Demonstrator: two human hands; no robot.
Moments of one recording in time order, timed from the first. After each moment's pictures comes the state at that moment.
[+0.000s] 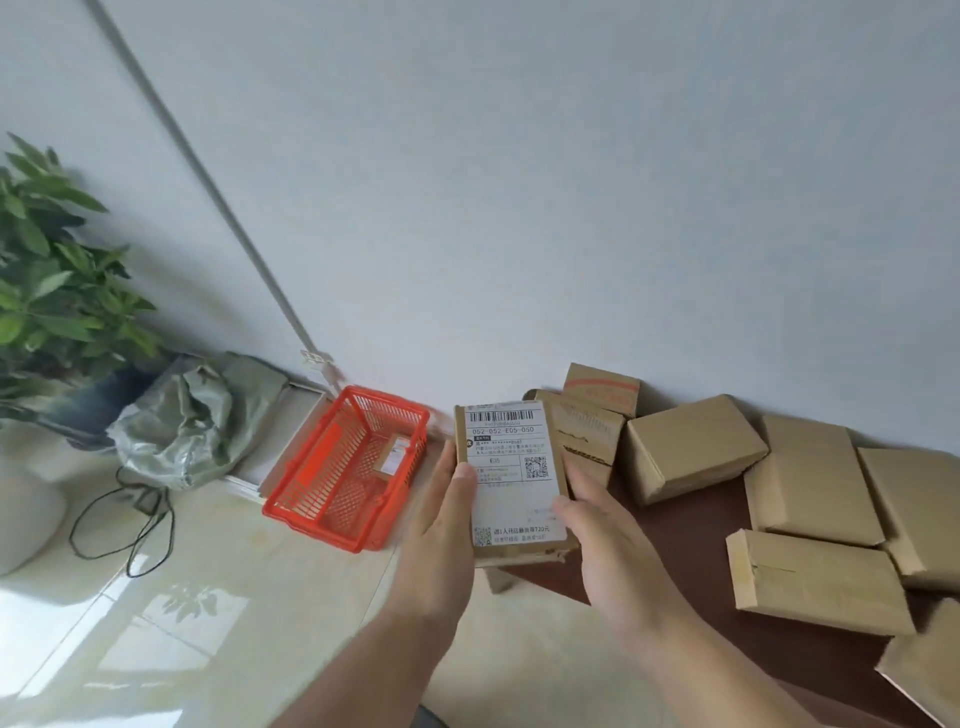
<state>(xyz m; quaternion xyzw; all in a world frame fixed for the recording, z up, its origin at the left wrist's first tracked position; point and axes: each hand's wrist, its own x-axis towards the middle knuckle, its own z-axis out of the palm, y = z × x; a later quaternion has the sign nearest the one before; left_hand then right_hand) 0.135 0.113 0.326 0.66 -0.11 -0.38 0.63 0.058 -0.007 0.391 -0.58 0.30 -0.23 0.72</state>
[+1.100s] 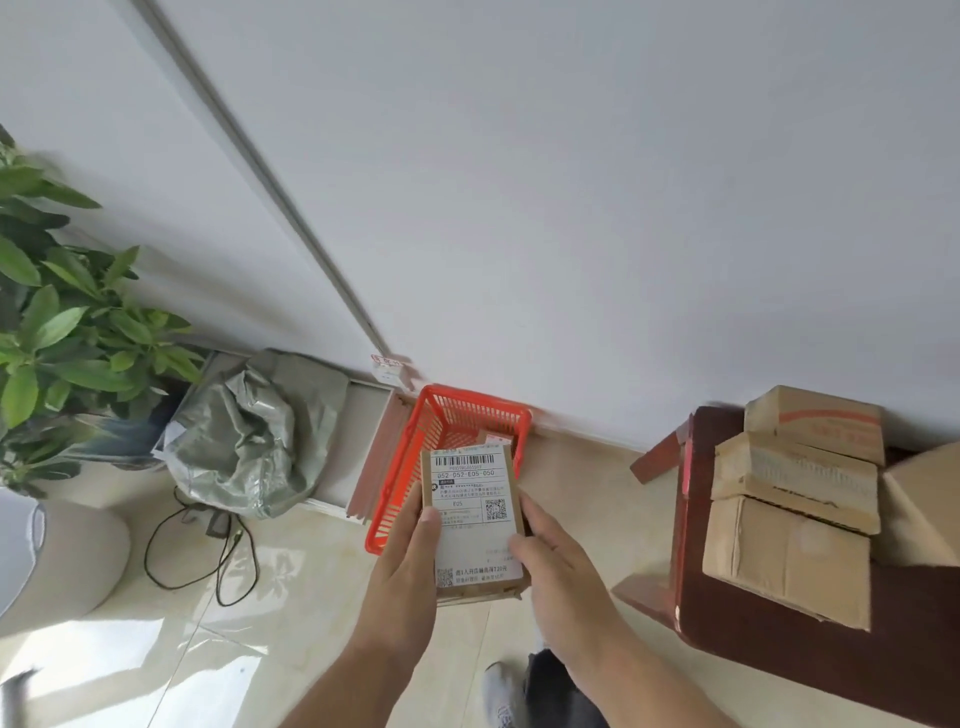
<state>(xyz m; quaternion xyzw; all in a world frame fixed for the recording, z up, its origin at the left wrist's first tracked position) 0.542 0.178 0.258 0.75 -0.05 -0.42 0.51 0.418 0.079 0.257 -0.46 0.43 -0.06 0.78</state>
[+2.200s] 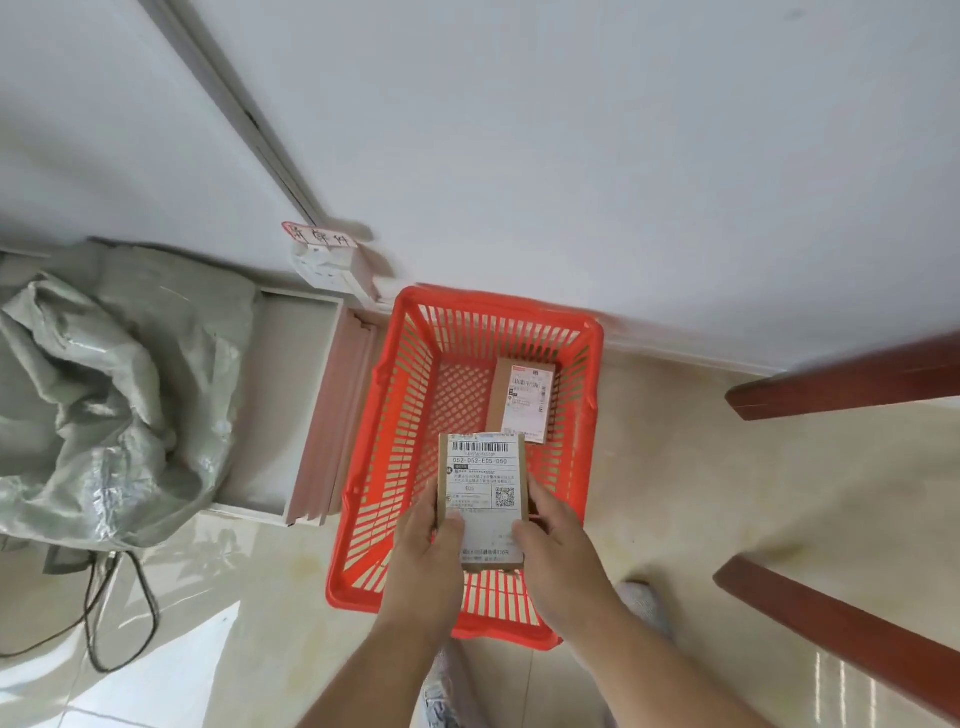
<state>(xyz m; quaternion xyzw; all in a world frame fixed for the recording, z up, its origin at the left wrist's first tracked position) 0.704 0.166 -0.190 0.79 -0.05 -0.49 0.35 0.598 0.085 -0.182 -0.45 0.60 0.01 0.65</state>
